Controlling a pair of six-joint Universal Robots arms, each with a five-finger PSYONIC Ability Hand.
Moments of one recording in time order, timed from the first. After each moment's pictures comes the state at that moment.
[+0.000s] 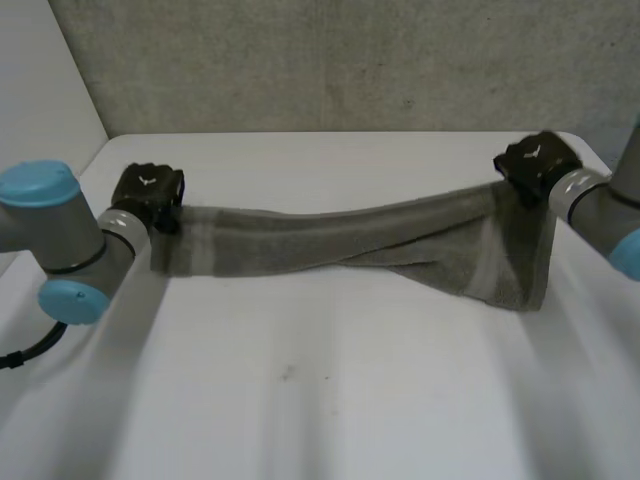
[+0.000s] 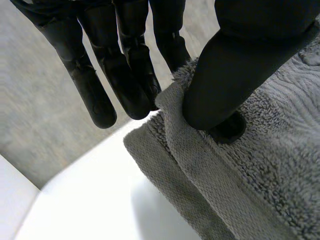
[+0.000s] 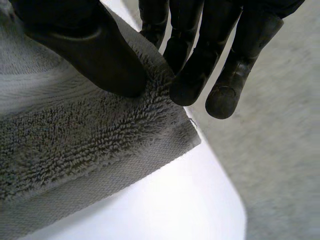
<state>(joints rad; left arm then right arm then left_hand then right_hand) 4.53 -2.32 -1.22 3.43 -1.40 3.48 1.71 -0.83 0.92 0.12 1.31 2.39 1.18 1.21 1.22 1.22 0.96 1.34 1.33 1.34 1.34 1.18</state>
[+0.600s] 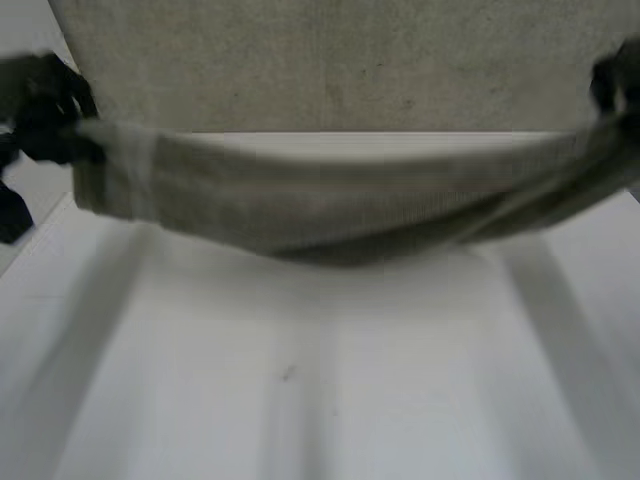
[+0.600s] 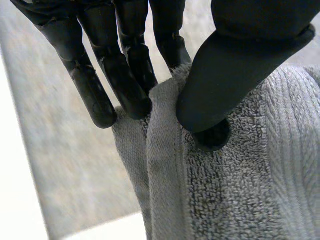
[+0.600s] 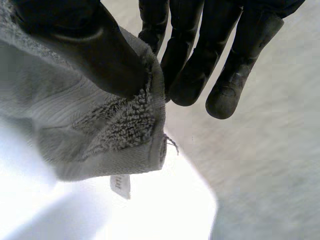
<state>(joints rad) 4.69 -1.51 -1.69 3.30 -1.25 3.02 1.59 -1.43 1.08 0.62 1.20 2.47 1.18 1.21 1.22 1.22 0.96 1.34 1.33 1.34 1.34 1.18</state>
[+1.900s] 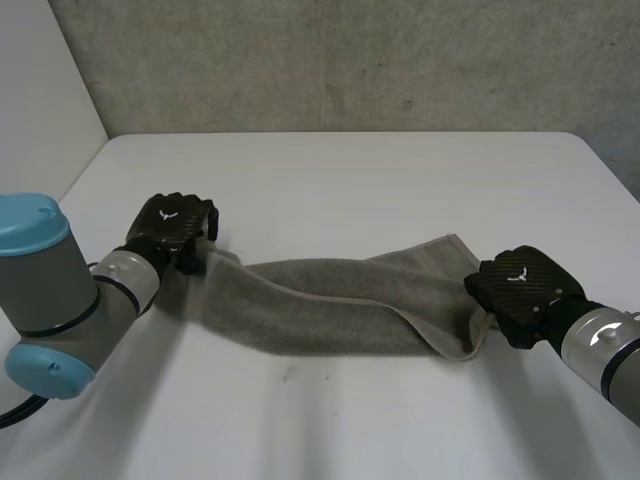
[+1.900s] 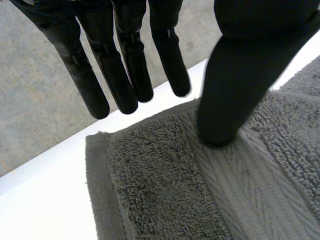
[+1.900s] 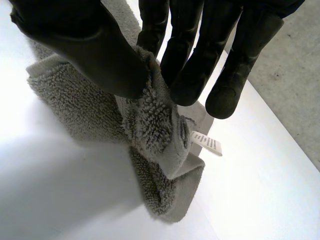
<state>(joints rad) 4.44 -2.02 -1.65 3.48 -1.36 3.37 1.73 -1.47 1.92 0.00 1.20 2.41 0.90 0.90 0.89 0.89 0.72 1.34 1.33 1.34 1.34 1.18</state>
